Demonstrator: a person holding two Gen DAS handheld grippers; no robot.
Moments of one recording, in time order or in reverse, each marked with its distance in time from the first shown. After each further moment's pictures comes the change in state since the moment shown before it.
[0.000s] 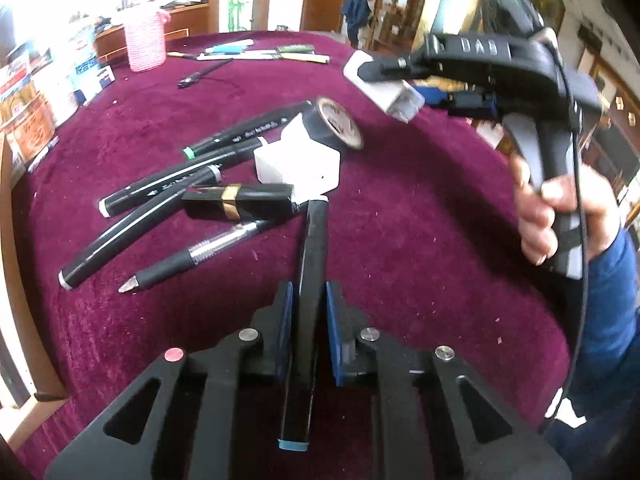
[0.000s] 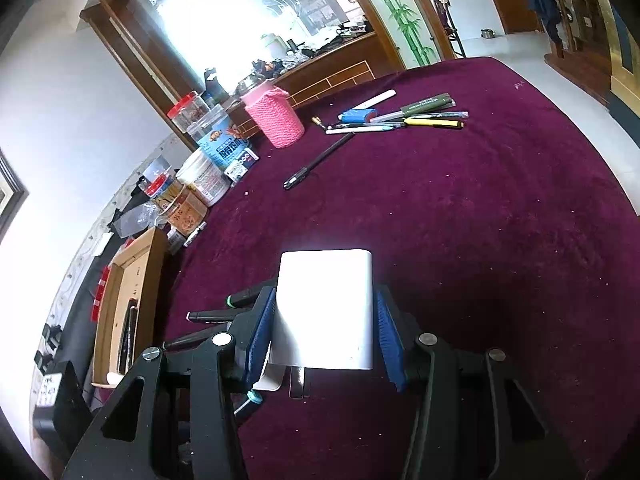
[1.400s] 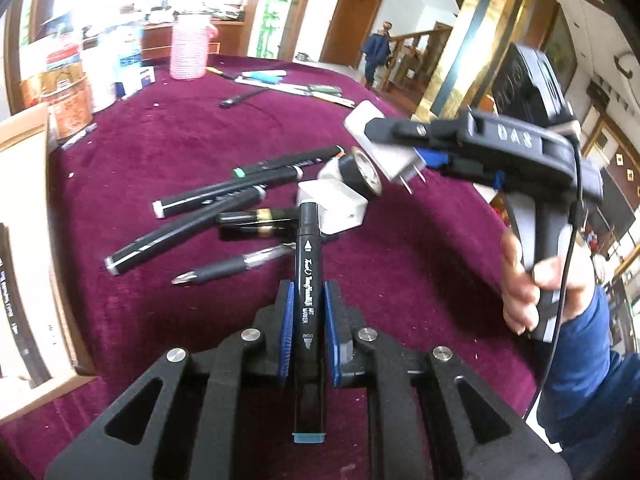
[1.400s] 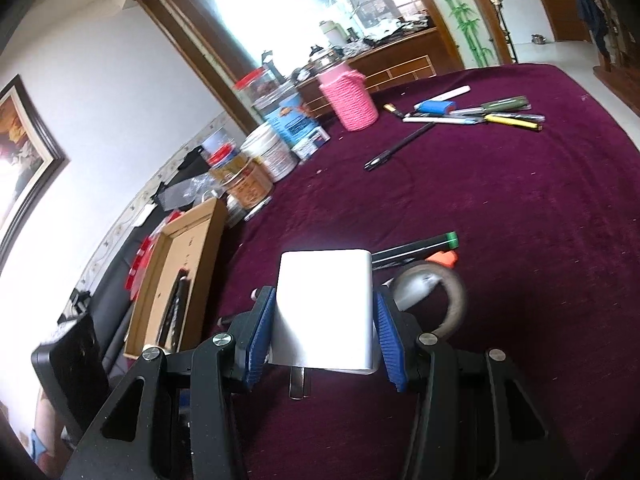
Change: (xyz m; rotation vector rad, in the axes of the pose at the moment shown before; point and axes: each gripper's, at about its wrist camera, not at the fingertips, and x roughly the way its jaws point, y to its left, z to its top) left arm -0.043 0.033 -0.009 -0.139 -0.113 -0.028; right arm 0.009 0.059 -0.018 -0.094 0.051 0.157
